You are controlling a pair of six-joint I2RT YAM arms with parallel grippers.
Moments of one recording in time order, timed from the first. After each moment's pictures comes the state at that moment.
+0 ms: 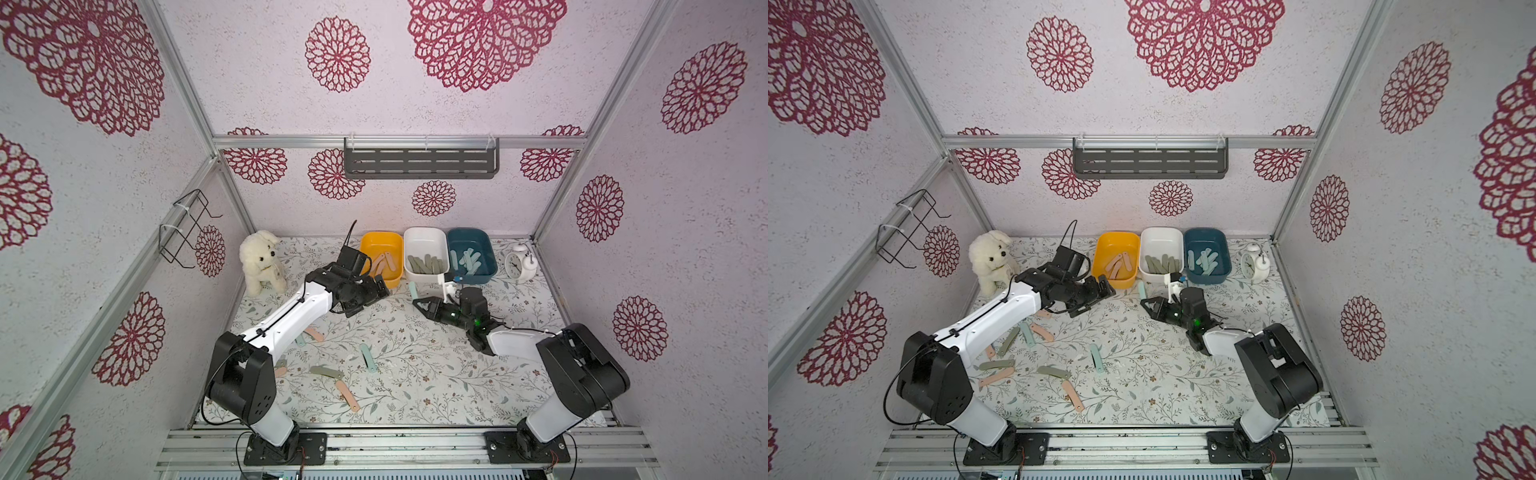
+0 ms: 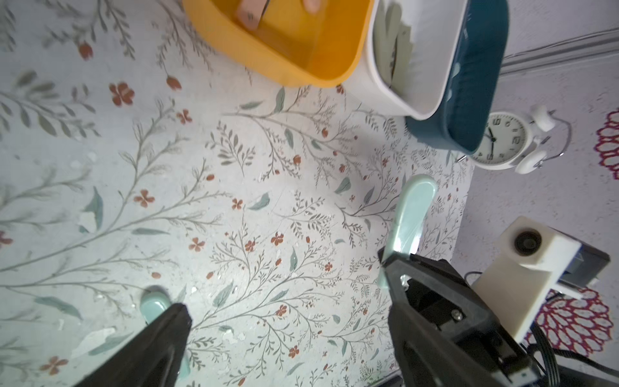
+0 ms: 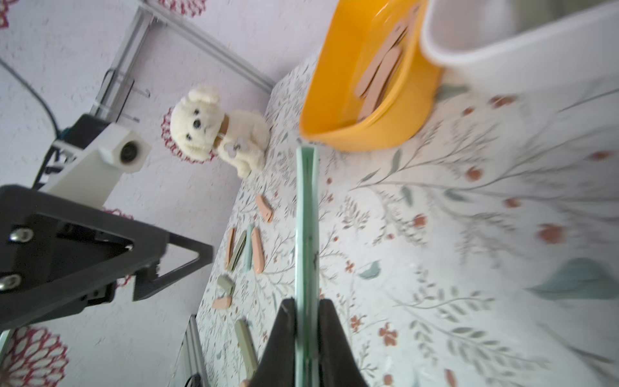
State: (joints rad) left arm -0.45 1.62 1.38 -0.73 0.20 -0.80; right arm 0.43 1.58 0.69 0.54 -0.44 0.80
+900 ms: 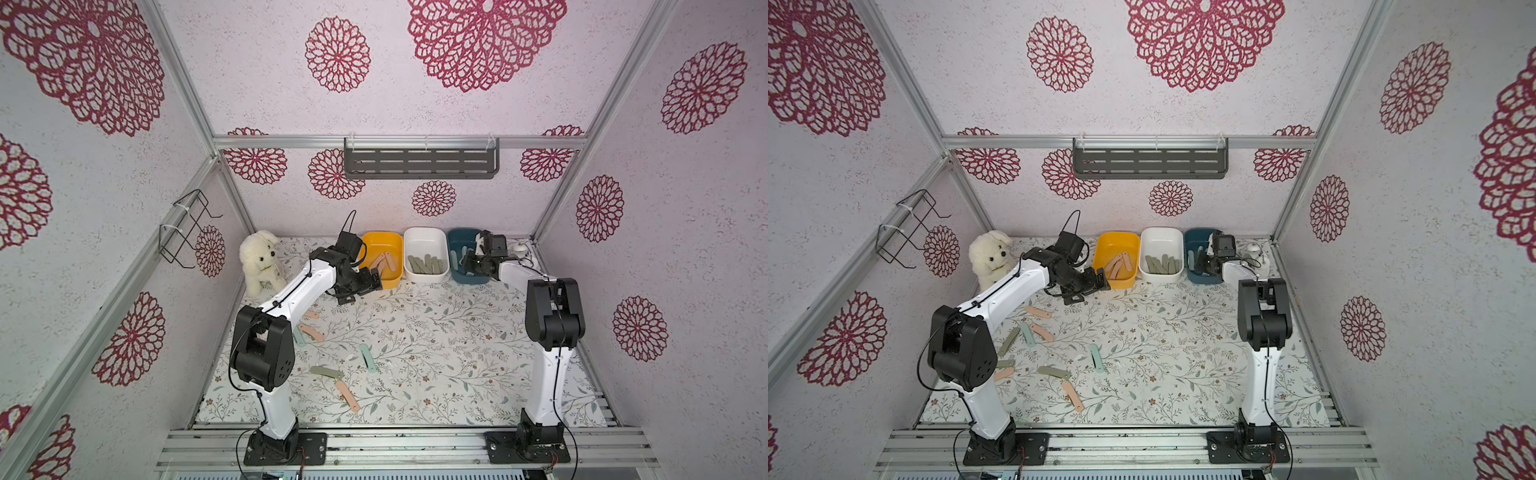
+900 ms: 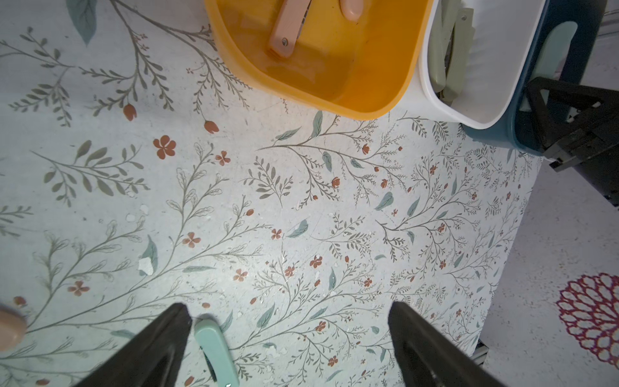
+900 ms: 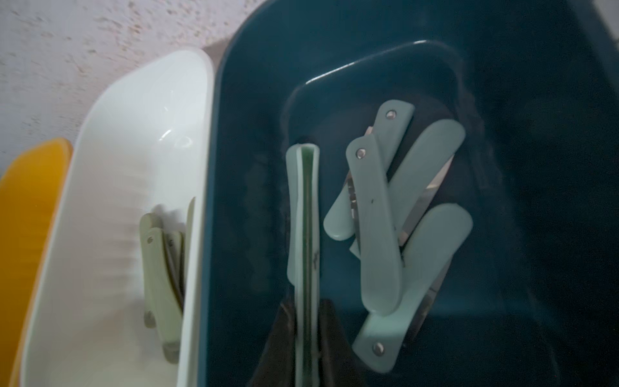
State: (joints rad) left arm -0.37 1.85 1.57 -0.90 0.24 -0.64; right arm 0.10 2.19 1.61 -0.20 -0.18 0.36
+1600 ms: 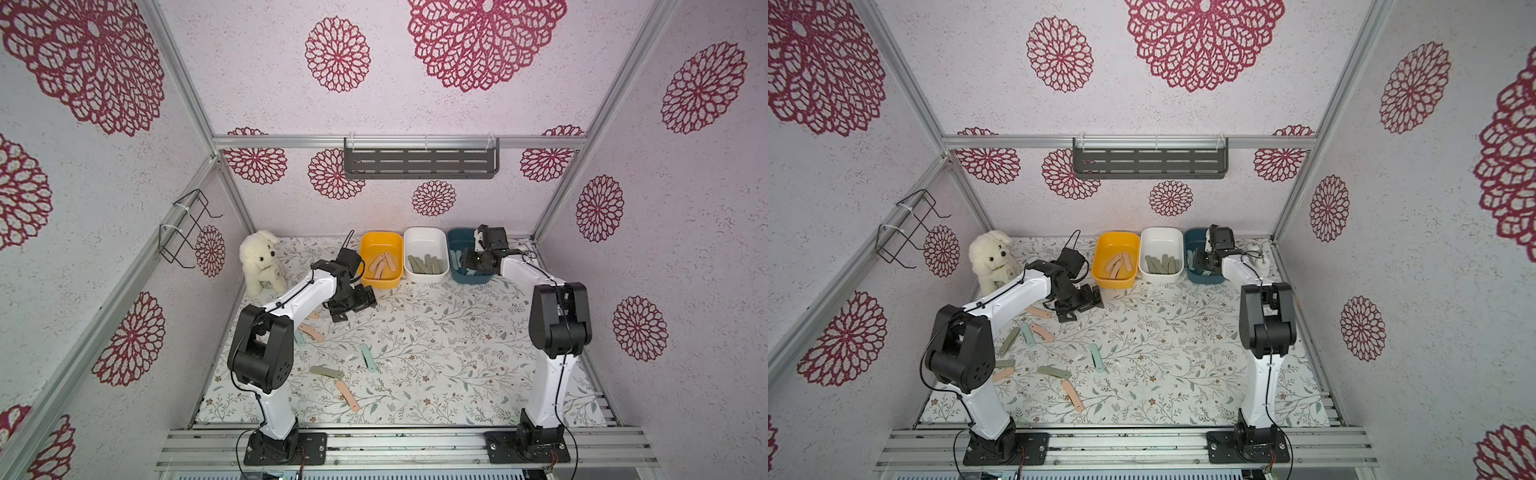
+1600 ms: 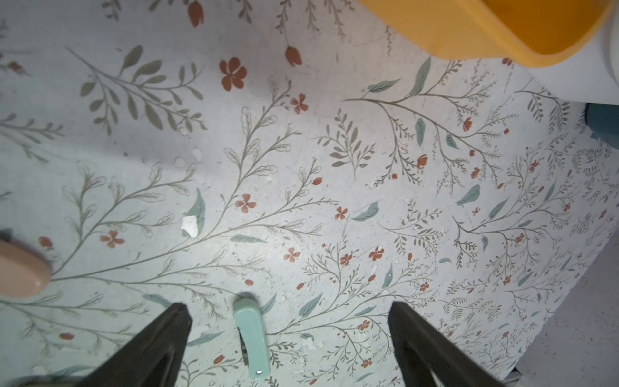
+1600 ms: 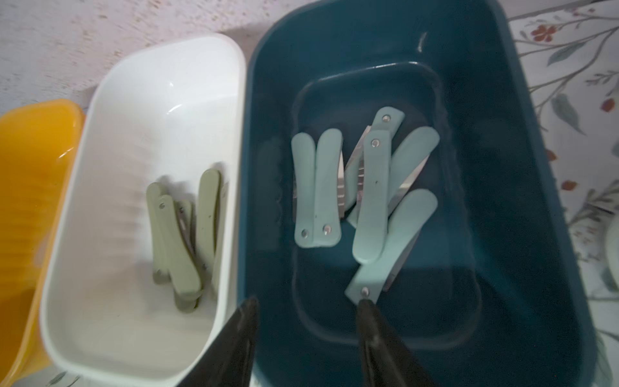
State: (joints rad) left arm -0.38 1.79 1.37 -0.90 0.17 -0.72; right arm 0.16 1.97 1.52 -0.35 -0.08 0.27
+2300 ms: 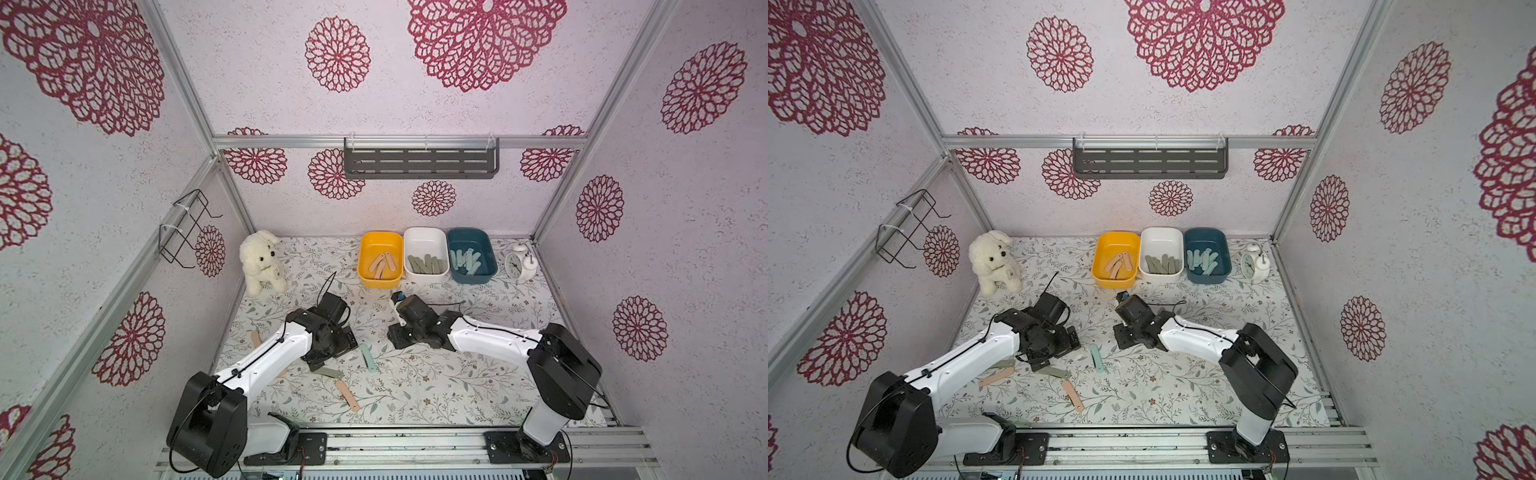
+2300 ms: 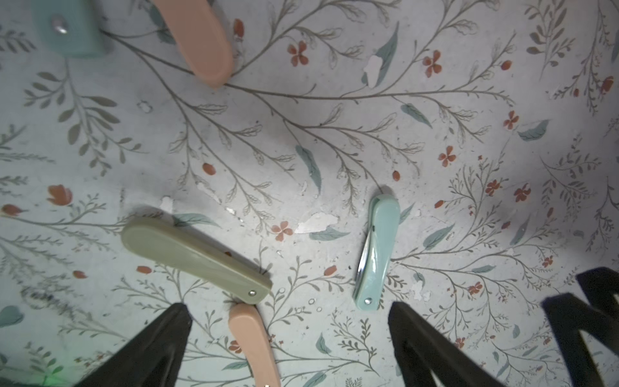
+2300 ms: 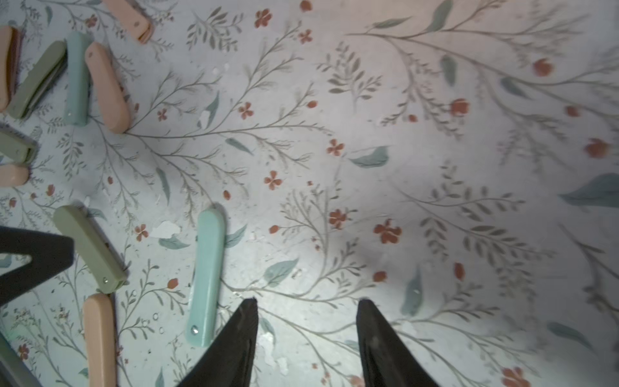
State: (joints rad) left arm -0.42 1.31 0.84 -0.88 0.02 -0.92; right arm 0.93 1.74 1.11 -0.31 0.02 0.45
